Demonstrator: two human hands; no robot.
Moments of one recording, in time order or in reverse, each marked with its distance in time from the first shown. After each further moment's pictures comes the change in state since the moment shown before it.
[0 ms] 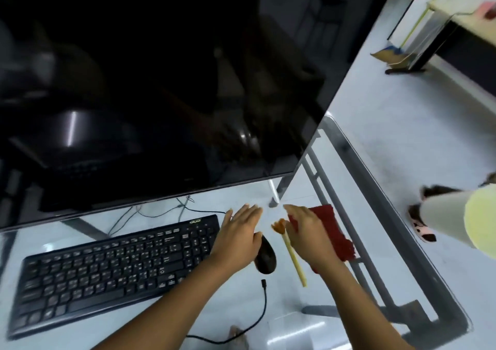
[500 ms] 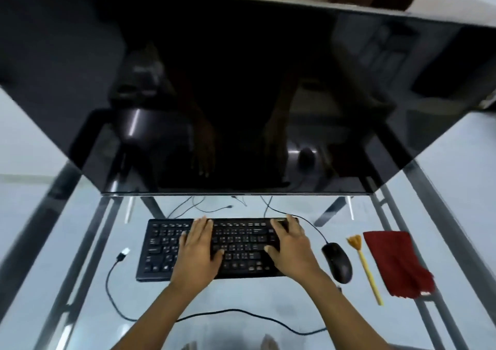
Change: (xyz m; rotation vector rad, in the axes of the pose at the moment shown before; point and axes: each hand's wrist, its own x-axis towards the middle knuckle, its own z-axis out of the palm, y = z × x) left_hand -0.175 -0.175 -0.082 -0.029 0.248 -0.449; right_hand -0.025 -0.170 0.115 -0.238 -0.316 -0.123
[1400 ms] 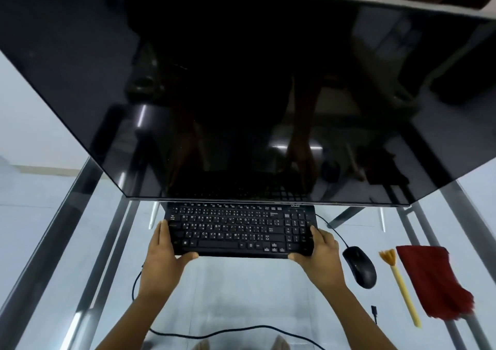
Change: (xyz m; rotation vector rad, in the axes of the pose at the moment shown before) left_hand 0.008 -0.109 -0.053 -0.211 0.164 -0.293; right_hand 0.023 -0.007 0.027 0.240 0.170 0.229
